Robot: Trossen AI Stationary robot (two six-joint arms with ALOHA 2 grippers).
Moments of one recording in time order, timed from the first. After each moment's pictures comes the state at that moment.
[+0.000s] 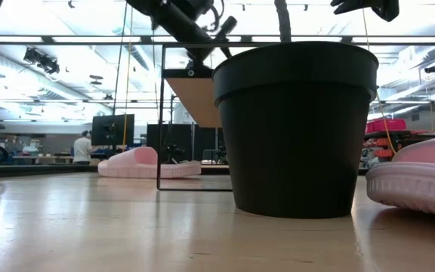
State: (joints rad) left arm 0.42 1.73 1.51 -0.38 0.06 -0.96; right arm -0.04 0.80 1.13 -0.82 0.43 0.58
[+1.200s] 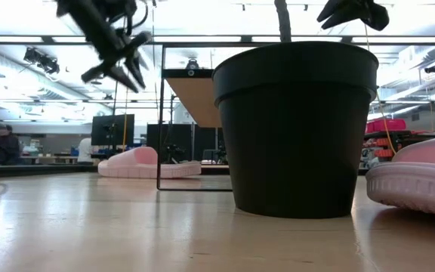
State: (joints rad) left arm 0.59 1.10 0.94 -0.61 -0.11 -0.75; right arm -0.04 0.93 1.13 -0.81 0.44 0.70
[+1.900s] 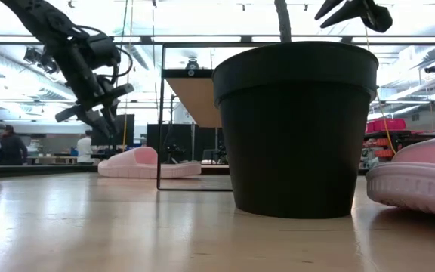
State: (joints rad) left arm 0.87 1.12 0.64 -0.45 0.00 -0.60; right arm -0.04 0.93 1.13 -0.79 0.43 0.92
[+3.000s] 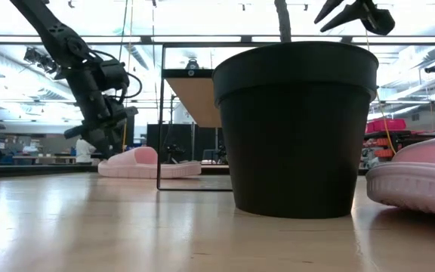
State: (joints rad) left arm 0.91 1.35 0.65 -0.35 0.06 -0.41; right arm -0.04 0.96 1.13 -0.81 0.40 1.04
